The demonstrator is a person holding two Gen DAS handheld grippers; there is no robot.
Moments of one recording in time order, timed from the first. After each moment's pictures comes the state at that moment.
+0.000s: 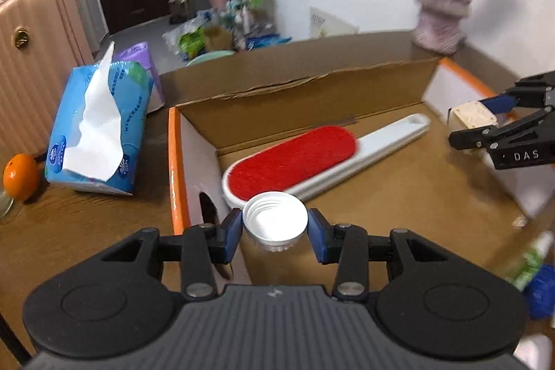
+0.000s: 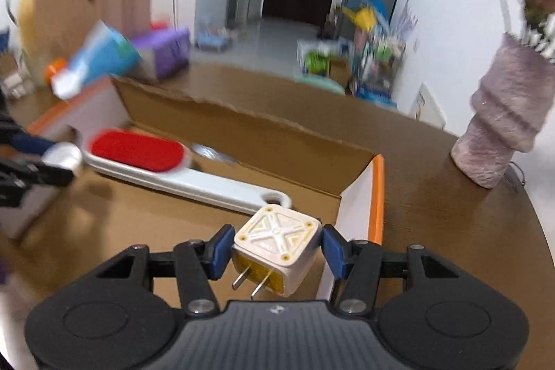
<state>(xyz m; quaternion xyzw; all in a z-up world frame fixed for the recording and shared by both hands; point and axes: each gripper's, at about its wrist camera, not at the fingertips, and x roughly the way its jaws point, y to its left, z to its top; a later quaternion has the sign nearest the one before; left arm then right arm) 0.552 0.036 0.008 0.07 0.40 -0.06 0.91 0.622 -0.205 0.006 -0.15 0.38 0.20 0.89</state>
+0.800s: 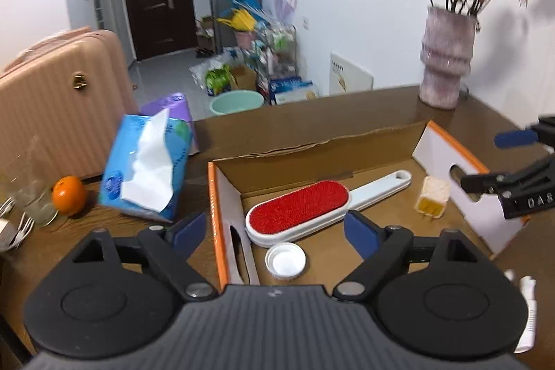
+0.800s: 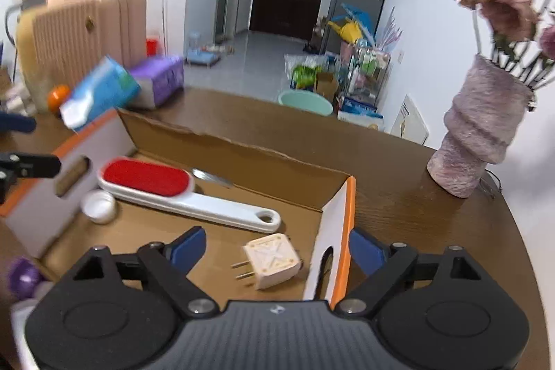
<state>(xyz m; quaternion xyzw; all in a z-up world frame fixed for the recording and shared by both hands) 0.488 0.033 0.082 0.04 0.32 -0.02 0.94 0.553 -0.222 0.066 -0.11 0.33 0.19 0.92</state>
